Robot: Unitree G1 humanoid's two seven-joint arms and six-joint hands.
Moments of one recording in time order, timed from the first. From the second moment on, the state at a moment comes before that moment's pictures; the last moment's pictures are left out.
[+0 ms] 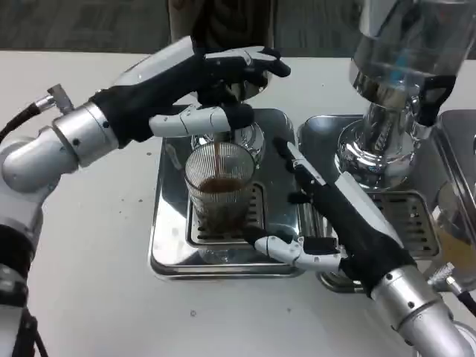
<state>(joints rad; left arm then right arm) -0.83 0.47 -0.12 1.06 0.09 -0.93 -0.64 0.03 -0.20 0.23 -0.10 -0.35 -0.06 0.16</state>
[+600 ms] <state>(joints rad) -0.83 0.45 -0.06 1.05 -0.02 -0.84 -0.77 0.00 -0.19 0.25 -0.07 -0.35 -0.06 0.16</state>
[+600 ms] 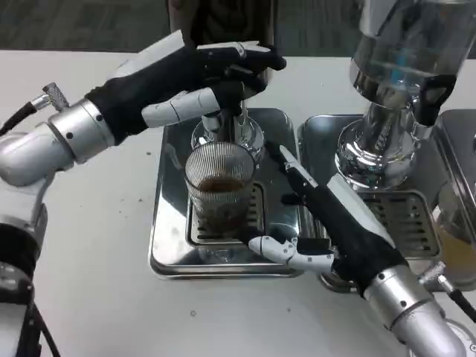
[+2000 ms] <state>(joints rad) -0.85 0.40 0.08 0.93 -0.22 -0.54 -1.01 -0.09 -0.16 0.26 0.04 -0.35 -0.06 0.14</state>
